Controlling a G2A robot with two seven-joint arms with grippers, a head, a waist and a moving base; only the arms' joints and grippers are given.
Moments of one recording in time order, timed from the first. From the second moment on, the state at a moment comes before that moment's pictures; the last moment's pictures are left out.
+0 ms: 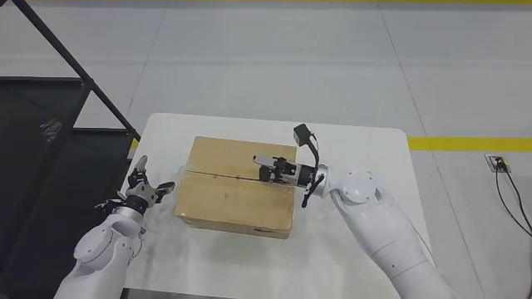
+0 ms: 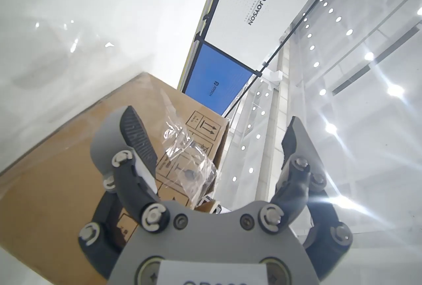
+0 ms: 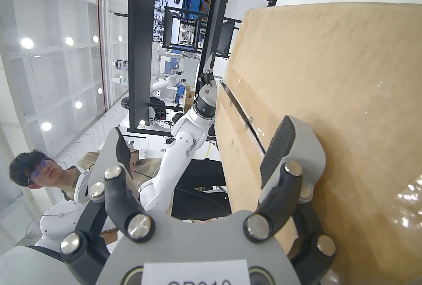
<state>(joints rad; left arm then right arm) 1.16 -1.10 -1.51 -1.34 -0.84 0.10 -0.17 -0.60 -1.43 1.02 -0.94 0.22 -0.35 0.88</state>
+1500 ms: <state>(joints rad) 0.99 -1.17 -1.38 -1.12 -0.87 0.04 -0.13 -0.61 -1.43 1.02 -0.97 0.21 -0.33 0.87</state>
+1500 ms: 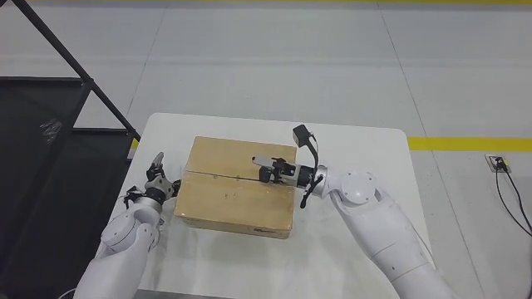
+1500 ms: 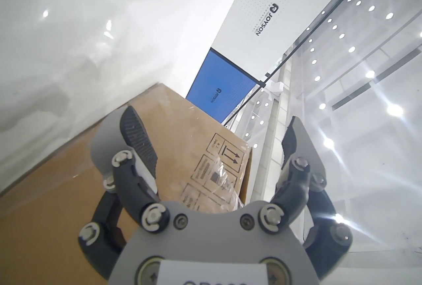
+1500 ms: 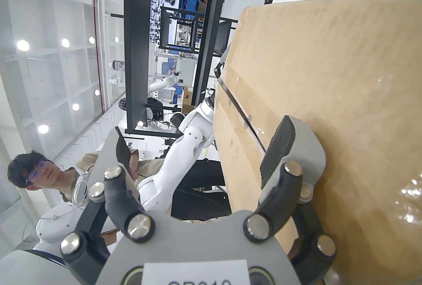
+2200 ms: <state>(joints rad) 1.09 -1.16 -1.50 -1.27 -0.70 -0.11 -0.07 -0.61 -1.43 1.02 -0.96 0.21 -0.32 0.88</state>
